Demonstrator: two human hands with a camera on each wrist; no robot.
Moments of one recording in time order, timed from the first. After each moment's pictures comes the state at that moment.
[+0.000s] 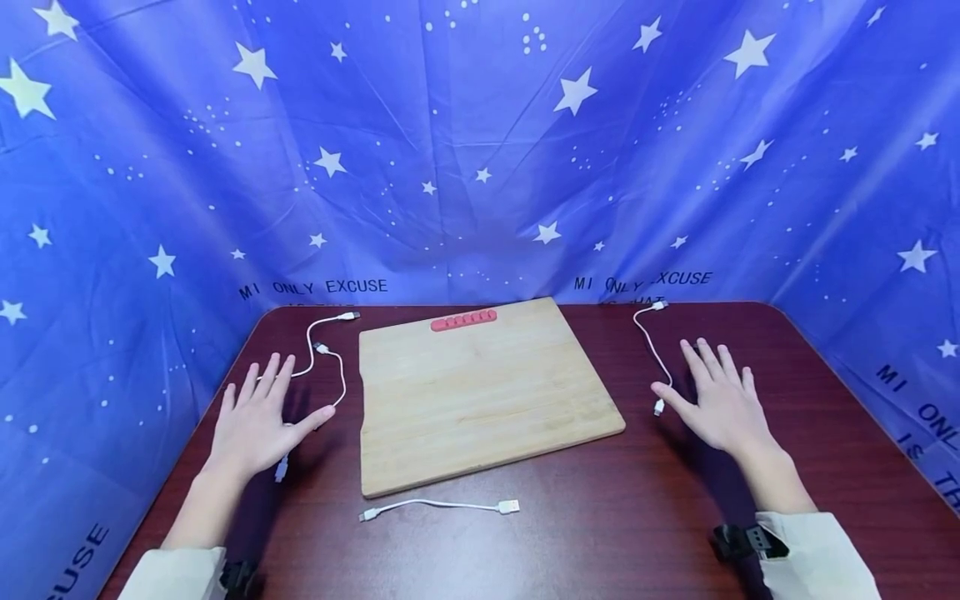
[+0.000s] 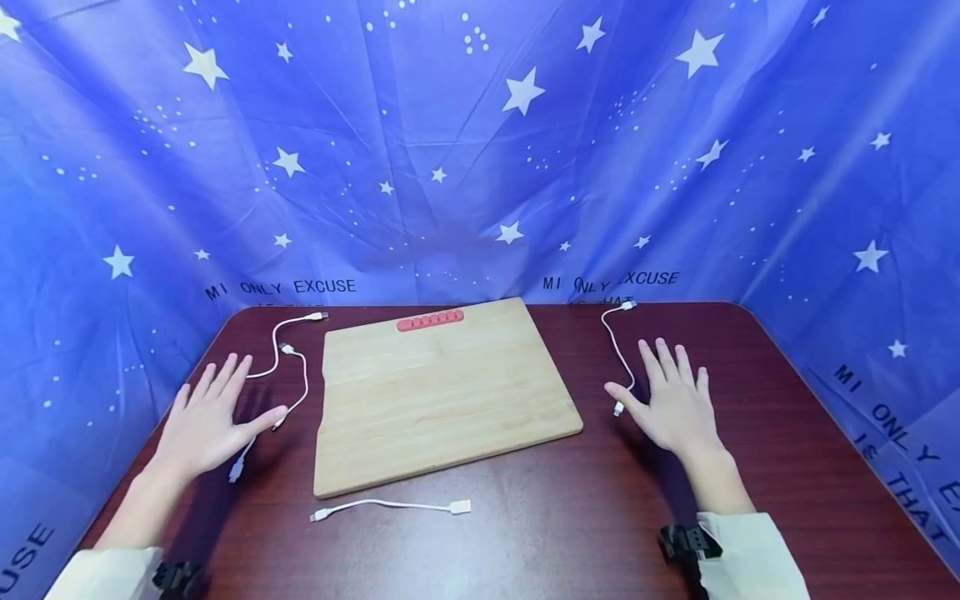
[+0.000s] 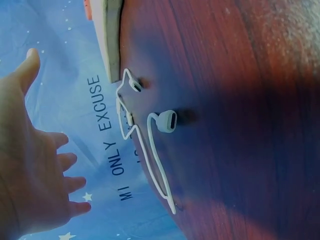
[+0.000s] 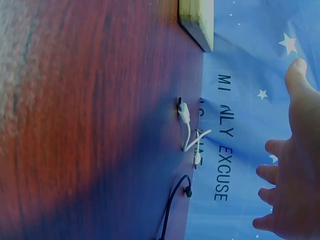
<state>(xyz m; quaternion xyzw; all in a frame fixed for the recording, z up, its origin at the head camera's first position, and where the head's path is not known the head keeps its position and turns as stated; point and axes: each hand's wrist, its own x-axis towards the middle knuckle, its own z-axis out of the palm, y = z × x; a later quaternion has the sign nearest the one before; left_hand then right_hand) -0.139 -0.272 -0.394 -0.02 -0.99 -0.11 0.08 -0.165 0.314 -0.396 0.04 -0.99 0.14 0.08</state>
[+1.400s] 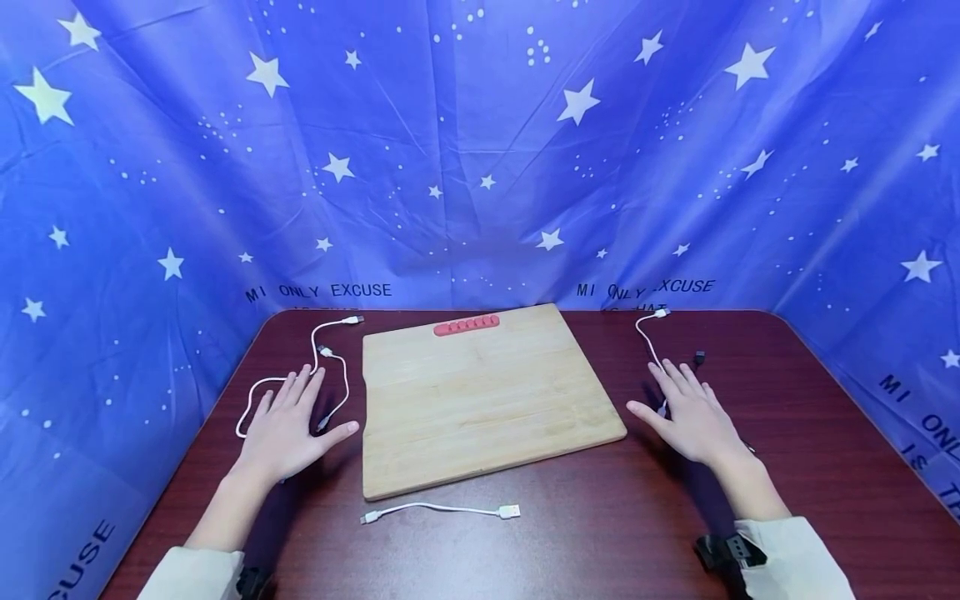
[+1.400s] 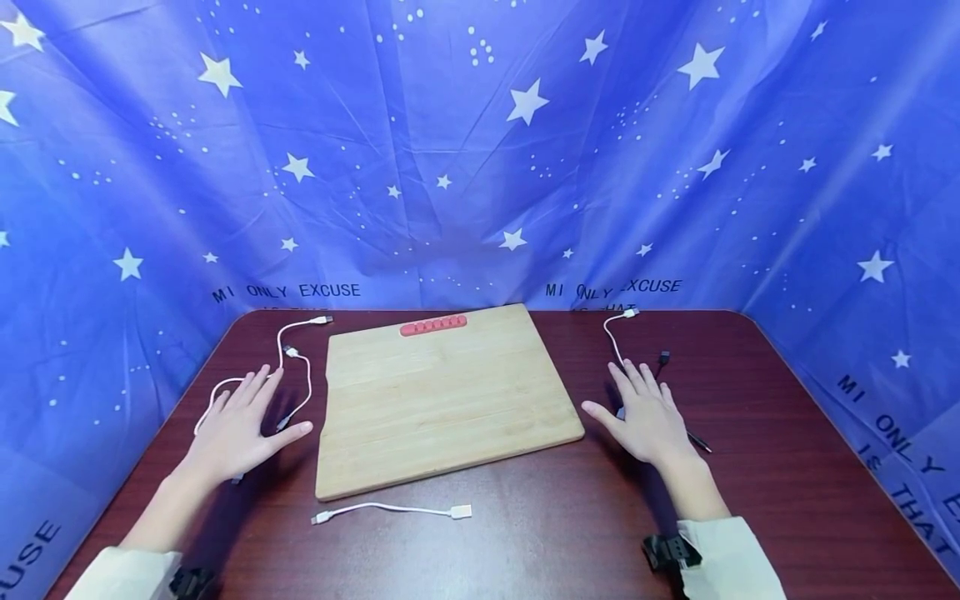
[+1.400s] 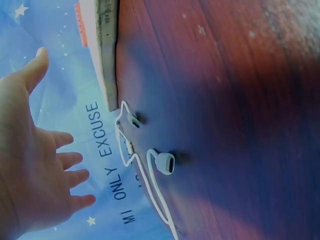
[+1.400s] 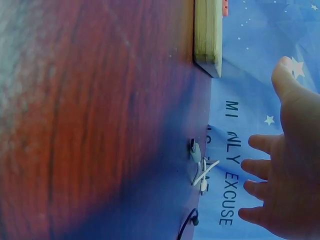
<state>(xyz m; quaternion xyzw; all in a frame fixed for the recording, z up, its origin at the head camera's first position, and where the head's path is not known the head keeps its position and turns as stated) -0.137 -0.249 -0.403 -0.06 -0.99 -0.11 0.06 -0.166 0.290 -0.407 0.08 -0.99 0.13 0.03</state>
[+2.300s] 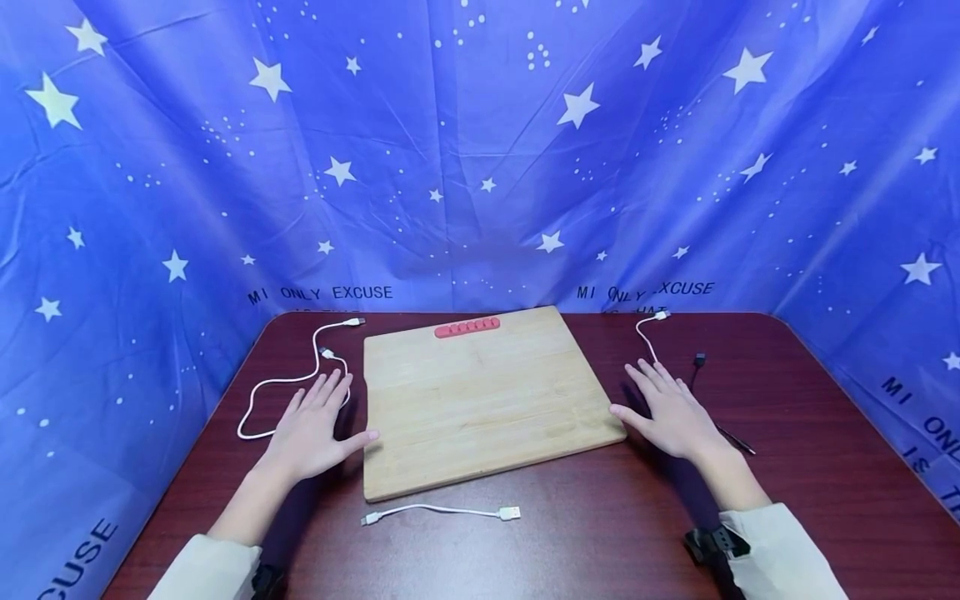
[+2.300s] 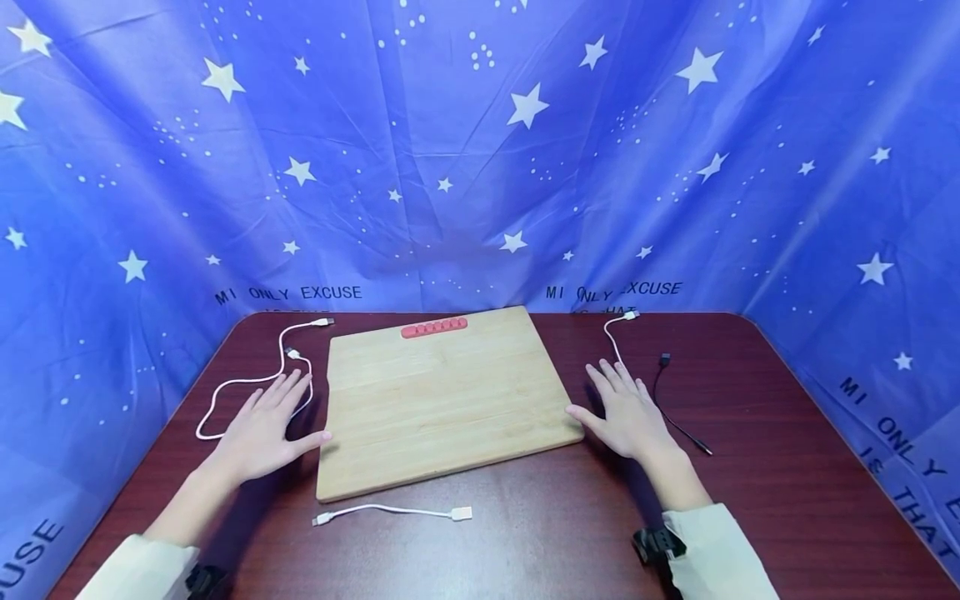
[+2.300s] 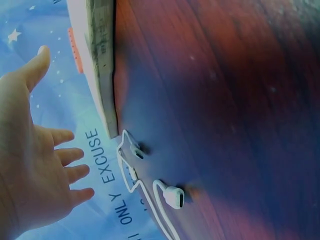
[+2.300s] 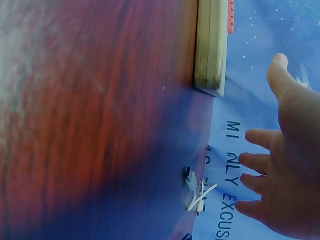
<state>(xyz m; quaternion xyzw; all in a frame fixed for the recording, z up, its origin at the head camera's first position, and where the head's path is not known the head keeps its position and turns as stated) -0.142 -0.227 -0.409 -0.10 -0.99 -0.10 0.05 -0.174 0.272 -0.410 0.12 -0.98 0.13 0.03</state>
